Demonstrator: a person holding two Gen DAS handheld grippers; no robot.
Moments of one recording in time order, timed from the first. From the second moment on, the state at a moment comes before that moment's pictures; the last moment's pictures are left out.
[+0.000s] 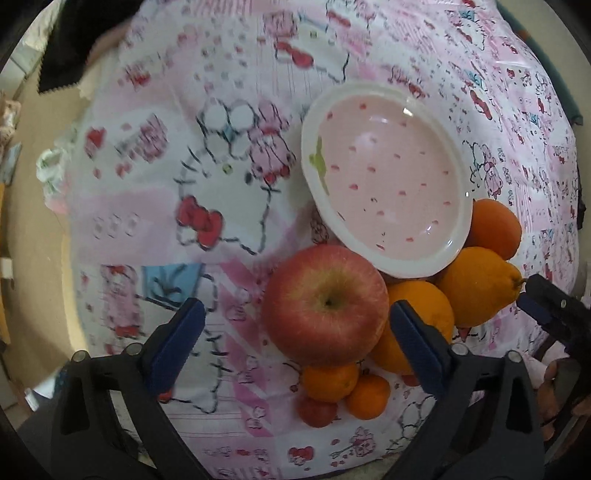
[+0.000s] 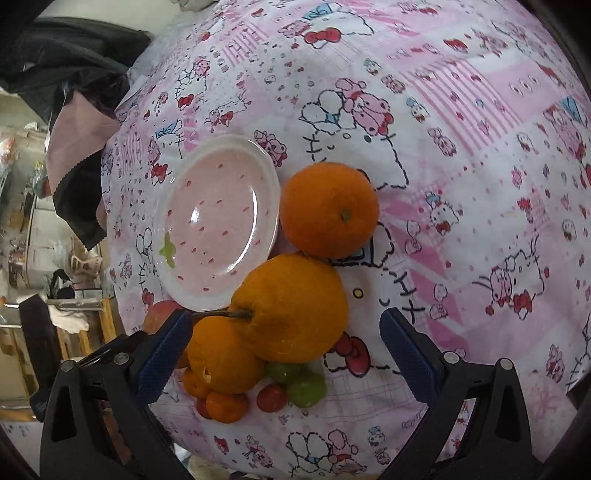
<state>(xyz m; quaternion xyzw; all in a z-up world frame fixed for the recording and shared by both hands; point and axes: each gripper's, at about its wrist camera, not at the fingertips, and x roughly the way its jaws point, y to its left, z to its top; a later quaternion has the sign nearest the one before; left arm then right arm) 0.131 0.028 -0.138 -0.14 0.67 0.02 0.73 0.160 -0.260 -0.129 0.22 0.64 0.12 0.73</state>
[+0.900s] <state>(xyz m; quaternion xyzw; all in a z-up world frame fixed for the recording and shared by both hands) 0.131 0.002 -0.162 -0.10 0.68 0.01 0.73 0.159 -0.218 -0.163 0.10 0.68 0.12 0.71</state>
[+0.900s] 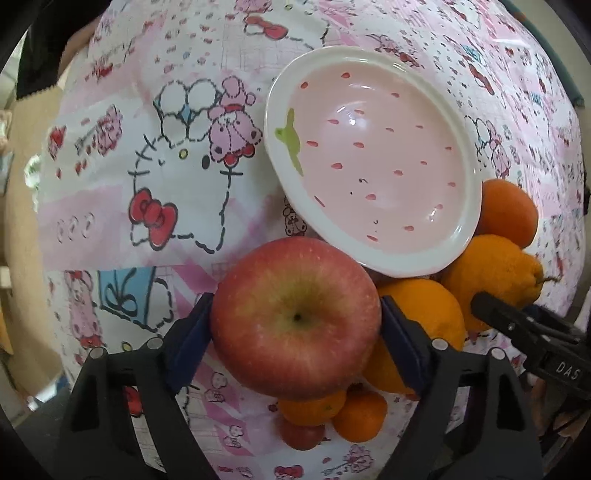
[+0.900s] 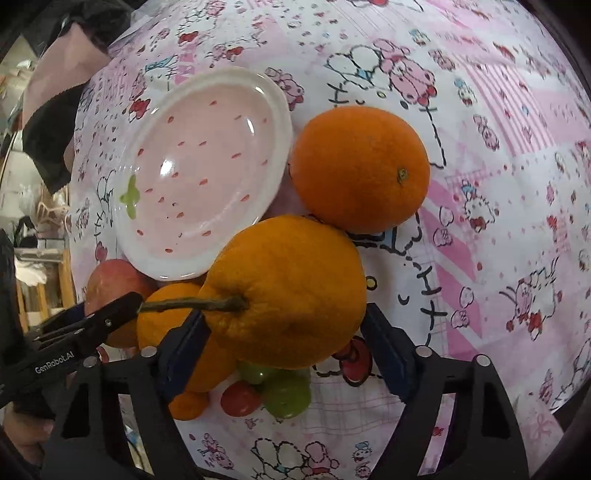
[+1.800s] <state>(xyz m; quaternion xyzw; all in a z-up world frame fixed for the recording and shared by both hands) 0.205 -0.031 -0.125 0.03 0.58 -0.06 0.81 0.250 -0.196 -0.124 0.13 0.59 0.17 0.77</state>
